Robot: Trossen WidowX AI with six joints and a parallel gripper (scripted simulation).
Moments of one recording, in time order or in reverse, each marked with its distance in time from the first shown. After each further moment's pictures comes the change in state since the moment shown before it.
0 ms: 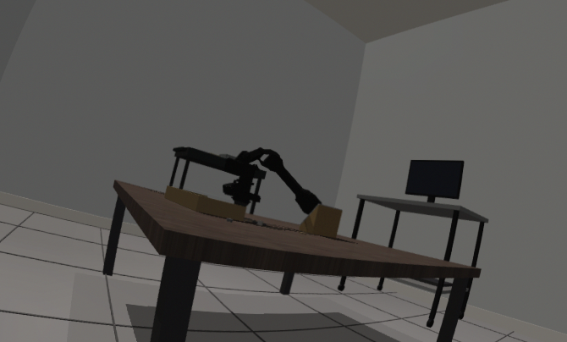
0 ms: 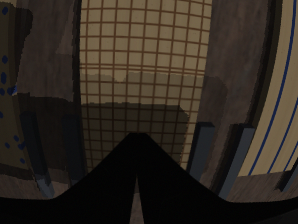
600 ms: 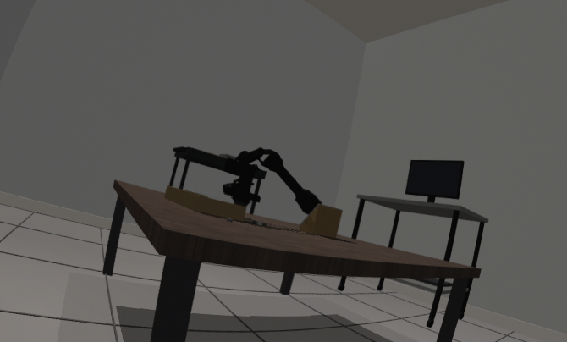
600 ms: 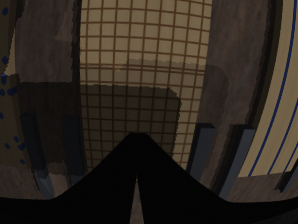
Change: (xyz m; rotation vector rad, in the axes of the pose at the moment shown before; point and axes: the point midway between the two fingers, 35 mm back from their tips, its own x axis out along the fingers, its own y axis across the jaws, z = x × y) arm 0.001 0.001 0.000 -0.002 -0.002 0.000
